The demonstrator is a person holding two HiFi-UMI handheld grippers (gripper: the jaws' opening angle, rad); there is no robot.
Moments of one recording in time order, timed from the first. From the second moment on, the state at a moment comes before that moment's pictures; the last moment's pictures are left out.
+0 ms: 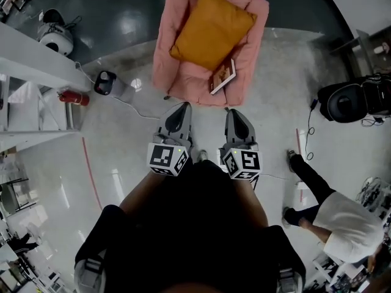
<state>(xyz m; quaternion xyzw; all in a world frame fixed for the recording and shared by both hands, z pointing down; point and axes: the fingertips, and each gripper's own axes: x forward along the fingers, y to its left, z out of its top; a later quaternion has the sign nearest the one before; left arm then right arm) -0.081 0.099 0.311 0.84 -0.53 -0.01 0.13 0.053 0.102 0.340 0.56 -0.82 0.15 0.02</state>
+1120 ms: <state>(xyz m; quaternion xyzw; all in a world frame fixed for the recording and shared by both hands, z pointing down) -0.110 -0.109 0.341 0.88 -0.46 0.02 0.15 0.033 -0.080 0.373 0.63 -0.76 0.18 0.03</state>
